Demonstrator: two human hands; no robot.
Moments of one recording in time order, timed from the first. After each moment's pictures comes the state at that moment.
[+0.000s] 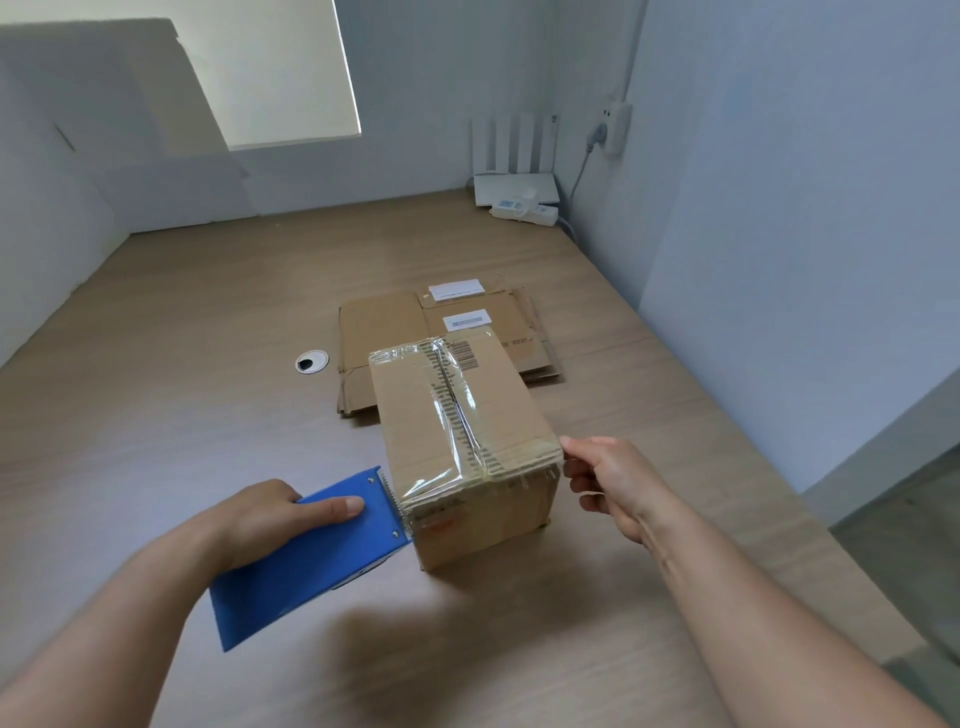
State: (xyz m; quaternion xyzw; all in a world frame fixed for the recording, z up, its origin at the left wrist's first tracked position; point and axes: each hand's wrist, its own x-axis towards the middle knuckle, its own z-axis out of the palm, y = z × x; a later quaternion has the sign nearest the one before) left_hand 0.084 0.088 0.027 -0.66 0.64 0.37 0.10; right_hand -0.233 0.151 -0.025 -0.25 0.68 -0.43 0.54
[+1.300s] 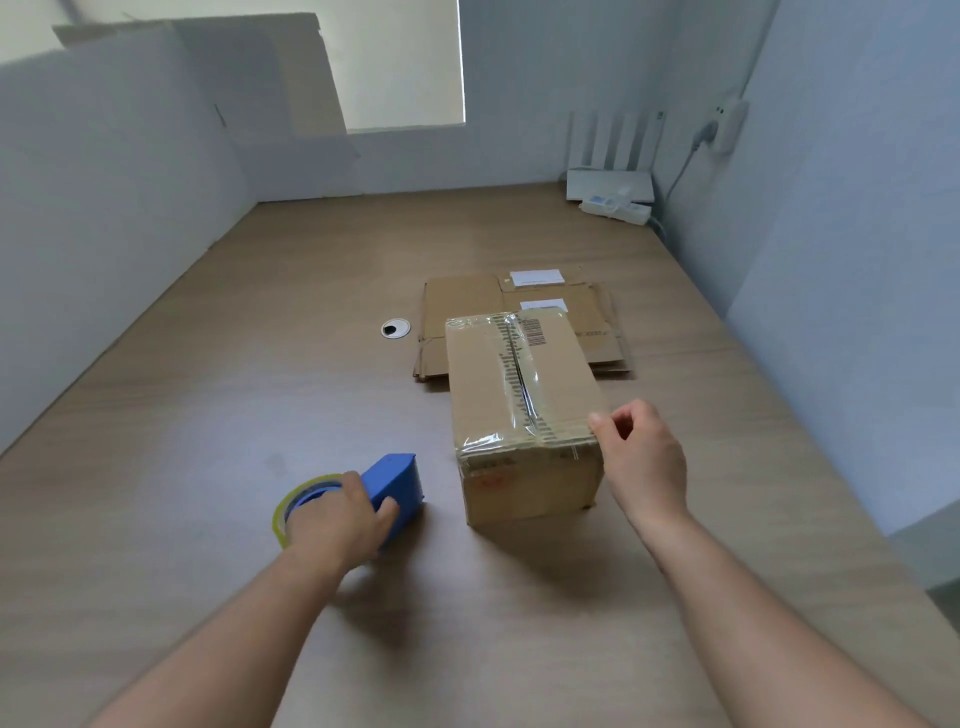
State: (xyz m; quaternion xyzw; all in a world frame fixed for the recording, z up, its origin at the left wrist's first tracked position) left_hand 0.085 0.145 -0.050 -0.73 0.67 0.08 0.13; right_hand -0.195 0.150 -0.029 -0.47 0.79 -0.36 0.18
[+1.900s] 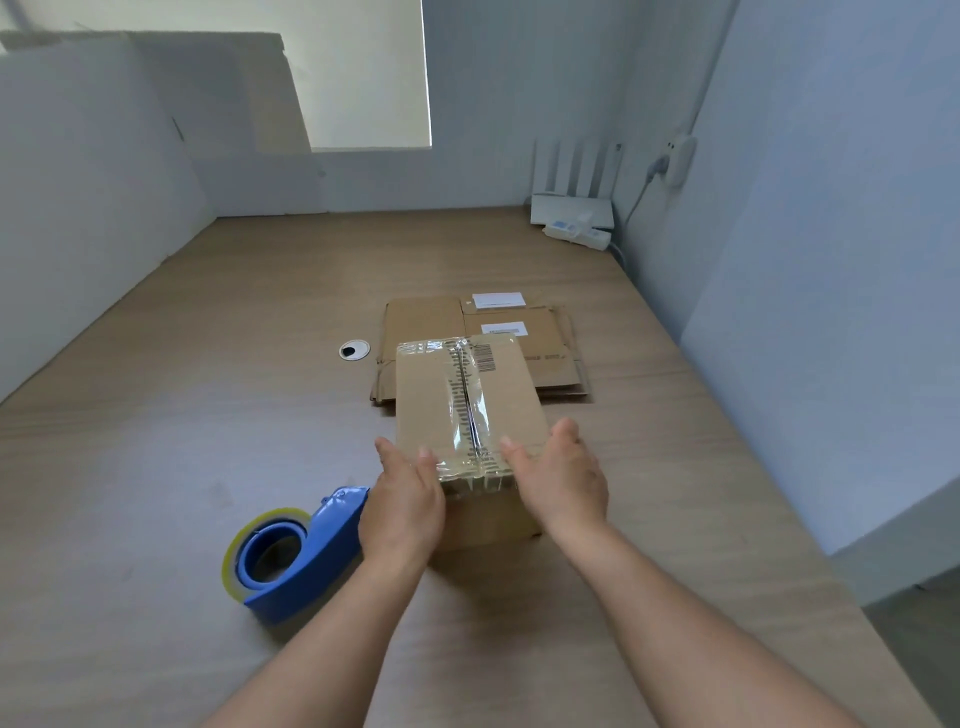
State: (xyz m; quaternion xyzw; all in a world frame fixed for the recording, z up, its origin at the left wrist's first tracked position) left_hand -0.034 0.140 -0.021 -0.75 0.55 0.30 -0.23; right_hand -0.175 0.137 -0.013 -0.50 0.81 -0.22 0.20
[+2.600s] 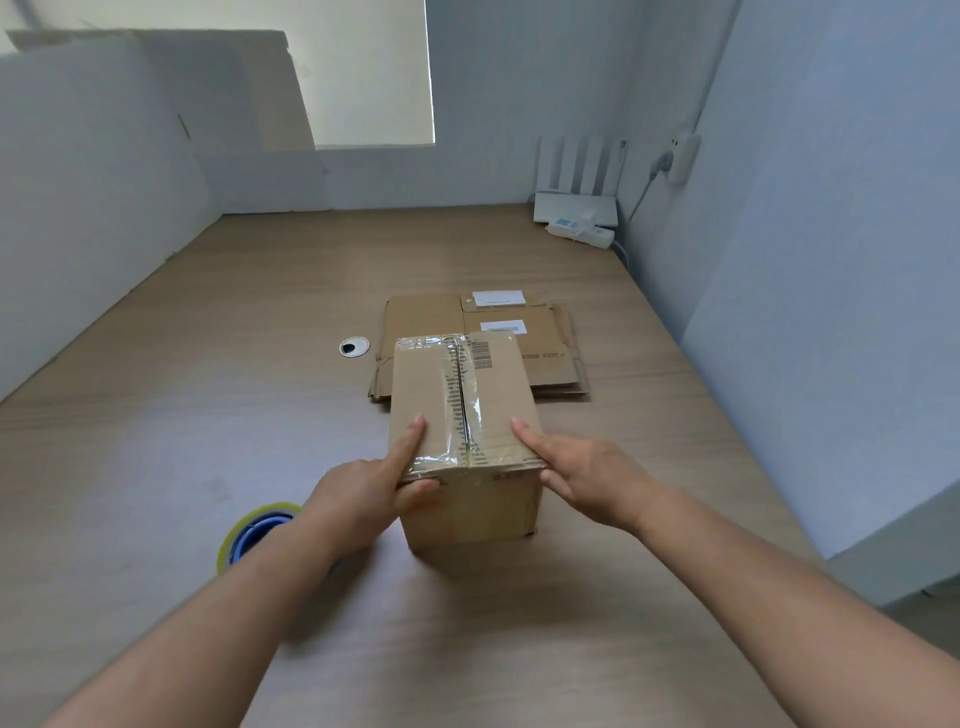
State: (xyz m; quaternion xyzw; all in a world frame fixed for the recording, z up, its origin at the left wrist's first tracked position) left_hand 0.014 0.117 -0.015 -0.59 0.79 0.15 0.02; right_hand -0.248 0.131 -0.011 -0.82 0.55 0.01 0.14
